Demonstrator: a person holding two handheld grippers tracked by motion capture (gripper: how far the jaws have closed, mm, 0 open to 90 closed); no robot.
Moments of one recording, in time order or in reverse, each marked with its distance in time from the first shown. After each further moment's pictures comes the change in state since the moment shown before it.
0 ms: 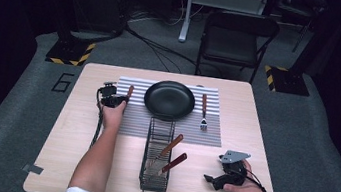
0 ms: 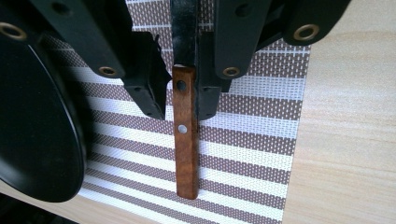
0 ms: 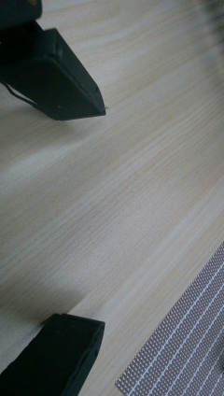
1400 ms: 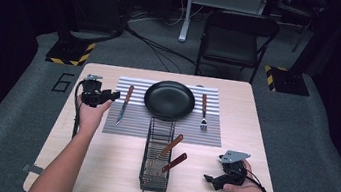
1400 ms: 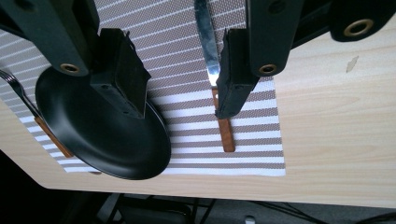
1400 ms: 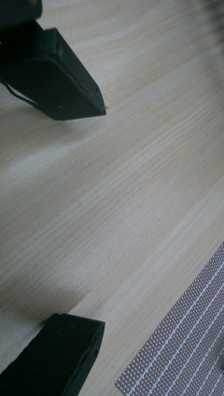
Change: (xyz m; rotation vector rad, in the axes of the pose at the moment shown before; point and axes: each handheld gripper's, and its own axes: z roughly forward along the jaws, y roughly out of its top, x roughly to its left) left arm -0.014 0.017 -0.120 -0.067 -0.119 0.242; right arm 0.000 0.000 0.000 0.002 -0.001 -0.001
